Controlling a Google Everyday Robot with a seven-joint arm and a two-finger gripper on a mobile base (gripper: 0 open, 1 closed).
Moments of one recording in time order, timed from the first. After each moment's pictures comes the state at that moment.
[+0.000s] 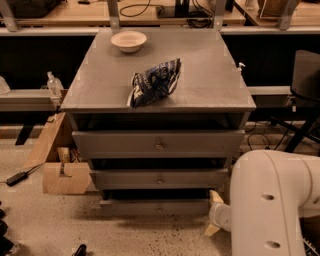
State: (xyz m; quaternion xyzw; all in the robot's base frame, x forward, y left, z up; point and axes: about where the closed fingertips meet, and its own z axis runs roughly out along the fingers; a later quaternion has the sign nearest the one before) arm 0.553 -0.239 0.273 -0.61 0.75 -0.09 0.25
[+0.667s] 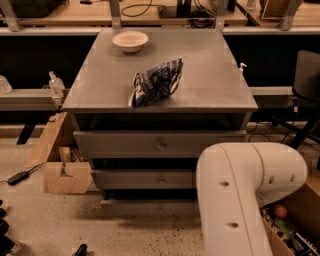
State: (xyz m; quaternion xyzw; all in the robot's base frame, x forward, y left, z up) arm 0.571 -0.222 0.251 -0.63 0.73 -0.13 0.23
